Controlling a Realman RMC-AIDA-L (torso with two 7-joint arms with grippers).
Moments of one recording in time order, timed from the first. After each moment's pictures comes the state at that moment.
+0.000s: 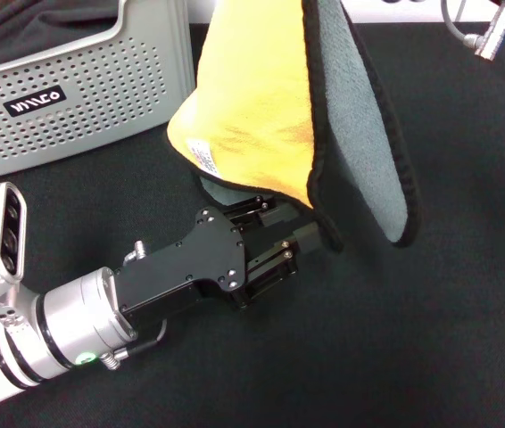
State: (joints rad) left arm -0.50 -2.11 1.05 -0.04 1.30 1.75 -0.75; right arm 0.77 2.03 -1.36 -0.60 -0.76 -1.72 0.39
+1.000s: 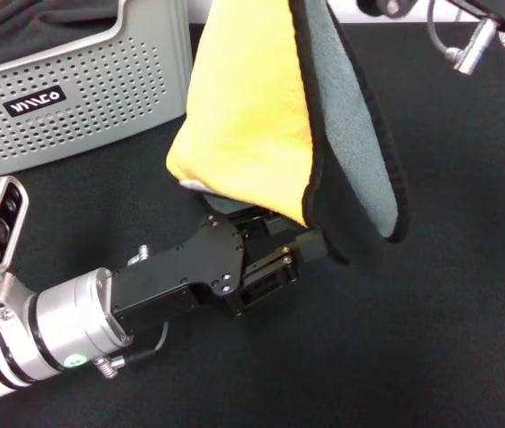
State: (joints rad) left arm -0.50 -2.10 1.06 -0.01 1.33 1.82 -0.88; right arm 0.76 2.03 -1.45 -0.57 -0.69 -1.69 0.27
